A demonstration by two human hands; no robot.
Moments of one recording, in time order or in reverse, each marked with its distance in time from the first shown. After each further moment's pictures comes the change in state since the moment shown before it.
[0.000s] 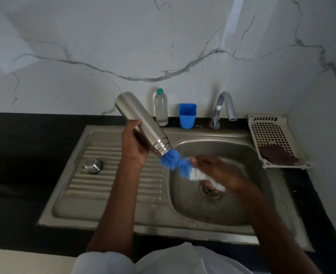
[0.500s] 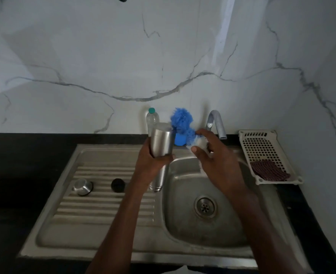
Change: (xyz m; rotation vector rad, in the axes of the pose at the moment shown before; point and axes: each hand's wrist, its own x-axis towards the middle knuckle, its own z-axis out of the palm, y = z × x) left_hand 0.016 -0.041 0.017 0.886 -0.192 0.278; right_hand -0.001 -0.059 -0.015 -0.540 0.672 -0.426
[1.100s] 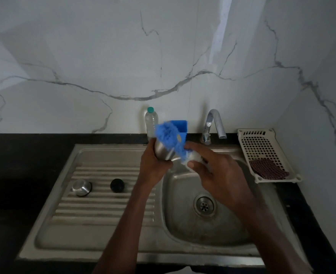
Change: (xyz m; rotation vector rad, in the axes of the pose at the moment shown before) left_hand 0.001 -0.014 0.007 0.166 -0.016 -0.027; right_hand -0.027 -0.006 -0.009 -0.242 -0.039 -0.230
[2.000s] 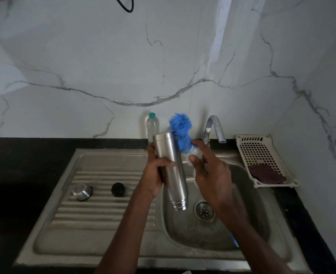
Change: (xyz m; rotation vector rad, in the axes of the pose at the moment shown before) left_hand -0.024 0.028 -0.004 -0.756 -0.210 -0.173; right_hand -0.002 -0.014 0.036 0.141 0.240 0.132
